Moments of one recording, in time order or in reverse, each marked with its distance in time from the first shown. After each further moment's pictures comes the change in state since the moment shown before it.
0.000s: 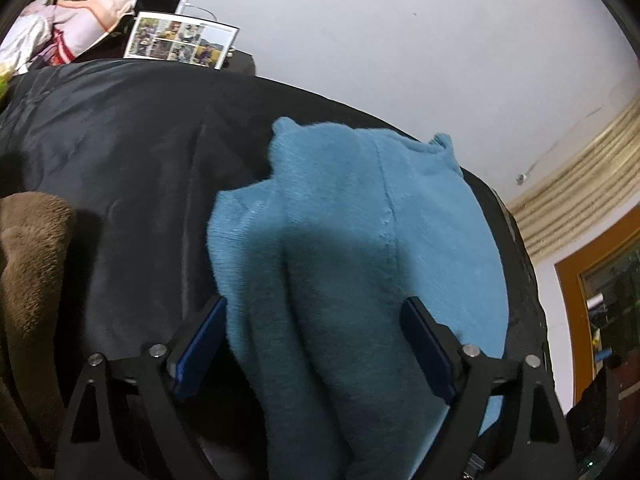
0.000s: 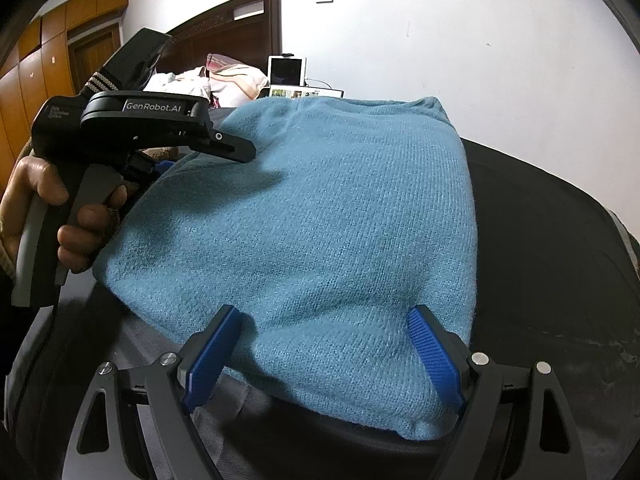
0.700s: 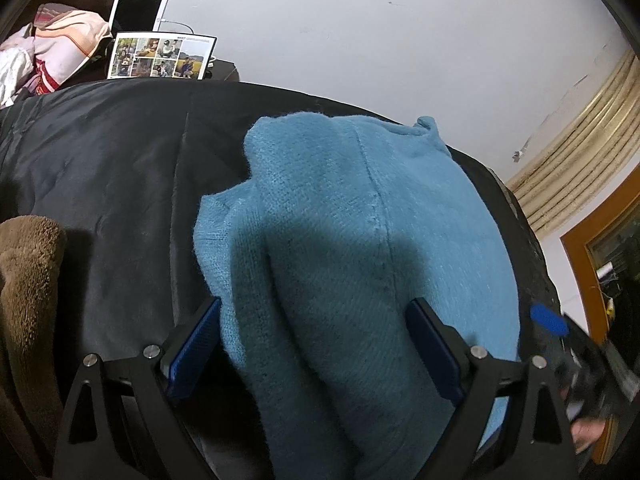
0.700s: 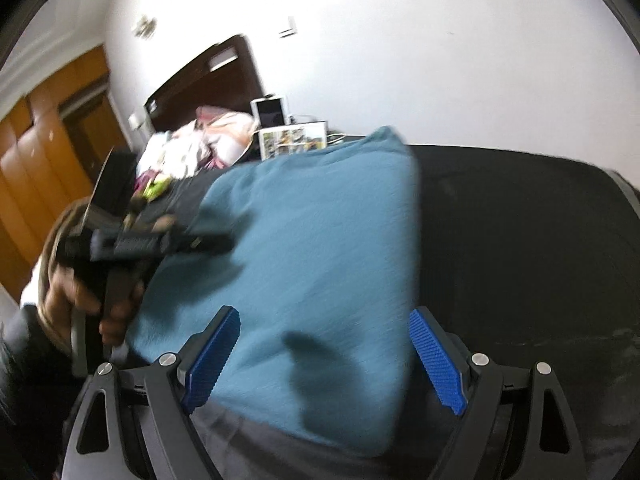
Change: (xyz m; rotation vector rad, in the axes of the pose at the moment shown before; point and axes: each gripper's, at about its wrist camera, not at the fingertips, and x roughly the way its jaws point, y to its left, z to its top) left arm 0.001 -0.007 -0.005 0.097 -0.010 0.013; right arm -0.024 -0.079 0.028 0.250 -0.076 0.142
